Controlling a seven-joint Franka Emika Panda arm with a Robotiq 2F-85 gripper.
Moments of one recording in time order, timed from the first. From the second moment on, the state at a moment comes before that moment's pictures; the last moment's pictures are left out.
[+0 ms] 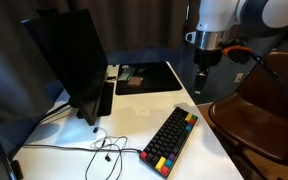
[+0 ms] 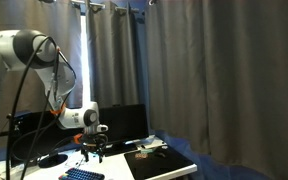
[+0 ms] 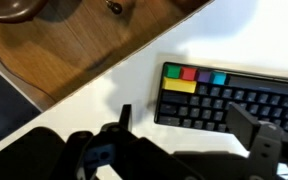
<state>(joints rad) 0.30 0.13 0.35 -2.33 -0.14 2.46 0.17</state>
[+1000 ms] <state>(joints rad) 0.39 0.50 0.29 -1.98 -0.16 2.38 0.08</state>
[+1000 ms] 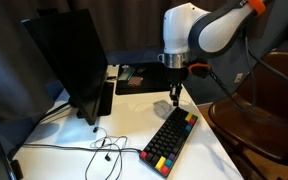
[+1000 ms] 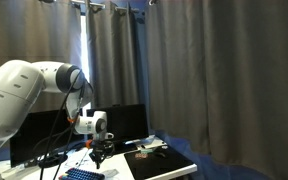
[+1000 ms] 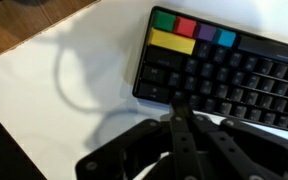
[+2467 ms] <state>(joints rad) 0.39 0.56 0.29 -1.98 -0.12 2.47 0.08</state>
